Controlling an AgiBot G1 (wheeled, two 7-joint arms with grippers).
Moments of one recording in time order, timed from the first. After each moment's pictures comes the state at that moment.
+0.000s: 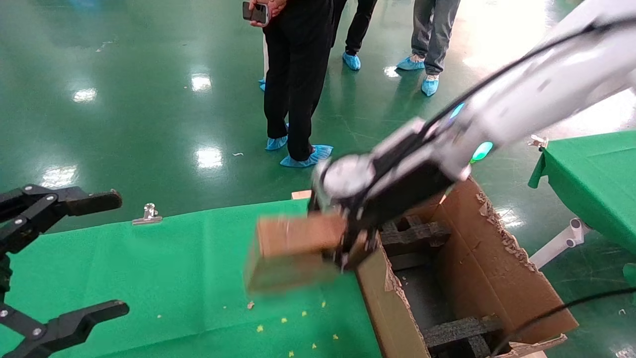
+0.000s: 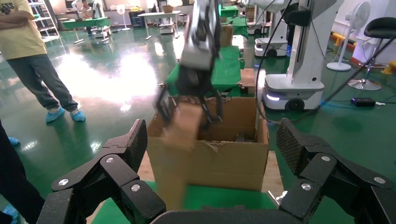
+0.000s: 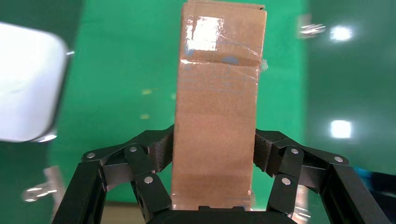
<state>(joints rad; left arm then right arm) -1.09 0.59 0.34 -1.26 0.69 1.47 -0.15 1.94 -0.87 -1.12 0.94 -1.31 -1.59 0.09</state>
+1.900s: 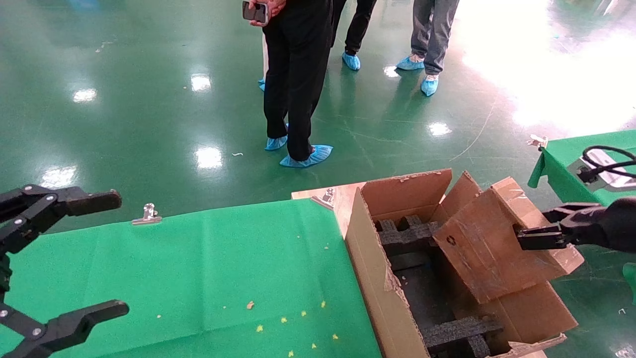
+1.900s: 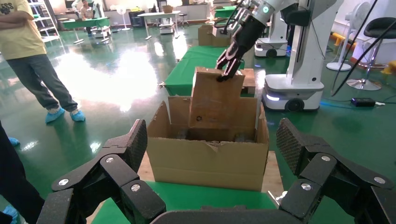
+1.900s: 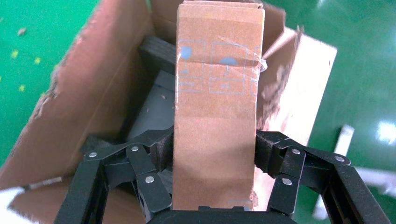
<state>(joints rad) -1.09 0.59 0.34 -1.26 0.68 1.47 -0.15 2.26 -0.13 -1.79 1.06 -1.13 -1.14 0.66</state>
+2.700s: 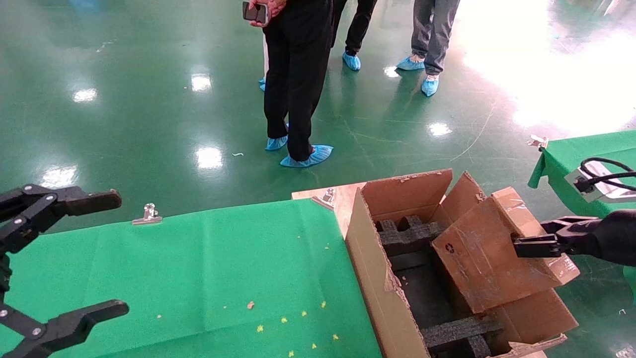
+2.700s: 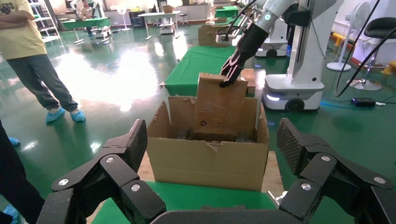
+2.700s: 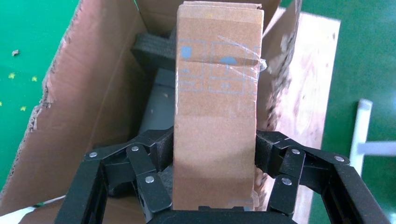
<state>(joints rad) -1.09 0.59 0.34 -1.26 0.68 1.47 -0.15 2.19 -0.09 -1.84 1.11 -1.13 -1.01 0.82</state>
